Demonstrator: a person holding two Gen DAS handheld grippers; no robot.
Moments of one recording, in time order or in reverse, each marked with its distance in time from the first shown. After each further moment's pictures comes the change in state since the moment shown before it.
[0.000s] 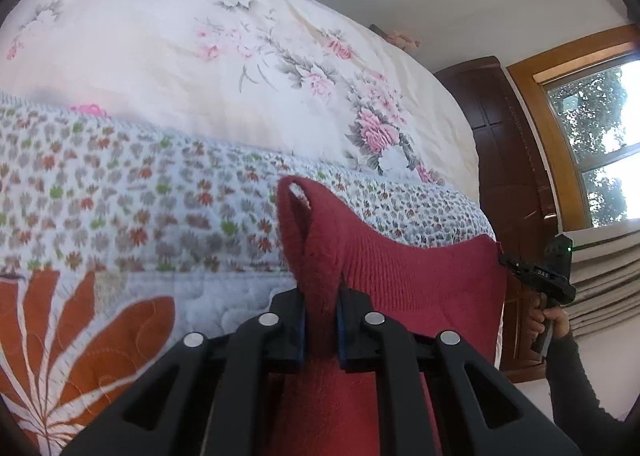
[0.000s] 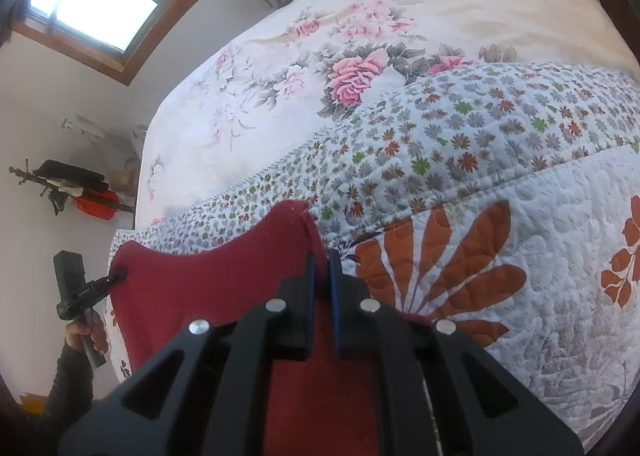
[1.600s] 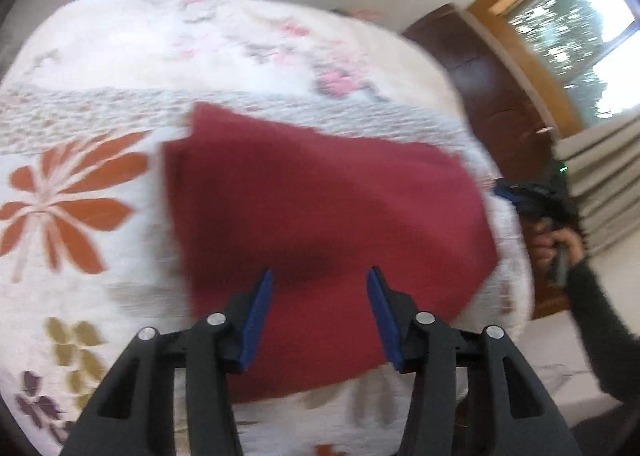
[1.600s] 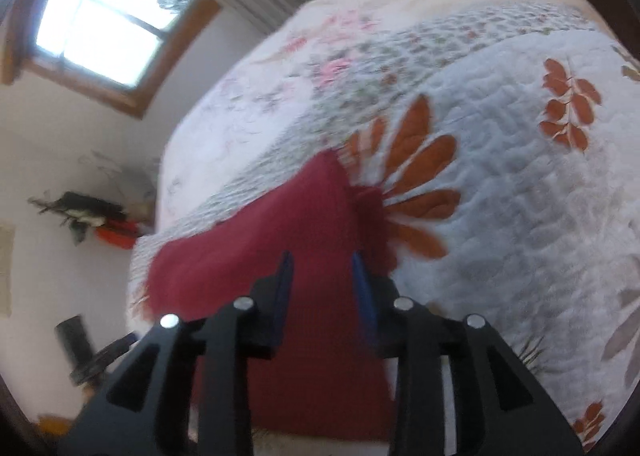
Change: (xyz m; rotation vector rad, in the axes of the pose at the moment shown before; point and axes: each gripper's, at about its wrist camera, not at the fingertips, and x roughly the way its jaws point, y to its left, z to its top) left arm -0.060 -0.082 -0.172 0.230 0.006 0.060; right arm -0.062 -0.027 -0.126 0.080 -0.090 0.113
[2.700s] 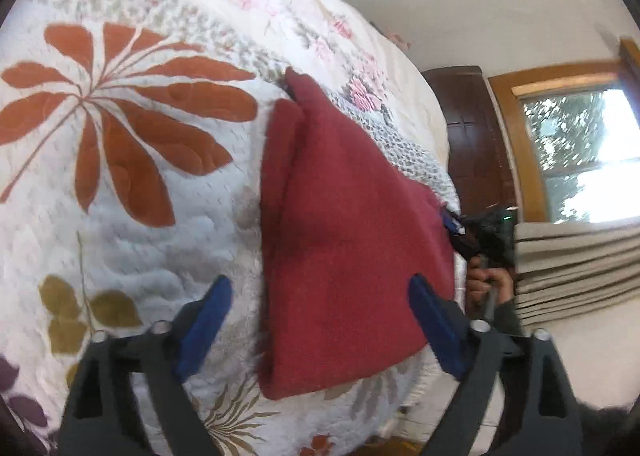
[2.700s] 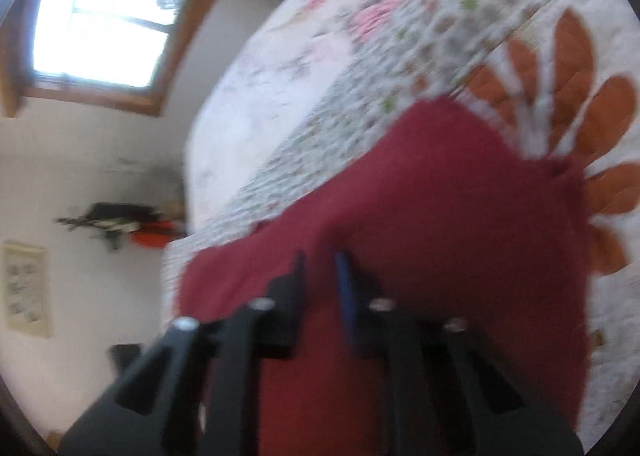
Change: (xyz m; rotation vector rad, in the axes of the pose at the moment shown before) left arm -0.014 0.146 -0.016 -0.386 0.021 -0.243; right arm 0.114 0.043 0.029 0.126 0.067 0.059
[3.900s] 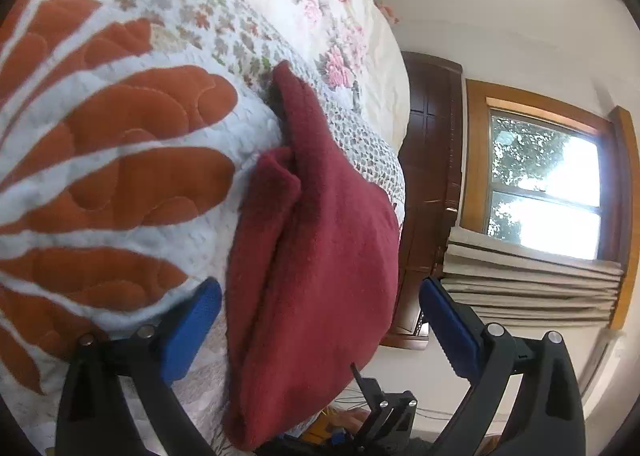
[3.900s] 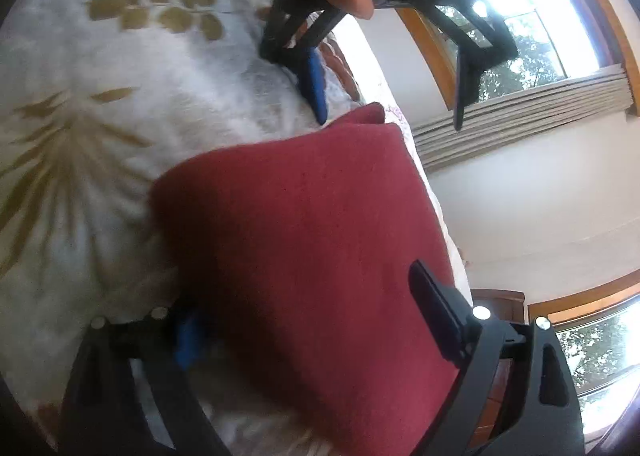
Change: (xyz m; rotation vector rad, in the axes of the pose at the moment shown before) left arm 0.070 0.031 0.077 -0.160 0.207 -0.246; right arm 0.184 0.241 -0.377 -1.686 -0.200 -0.947
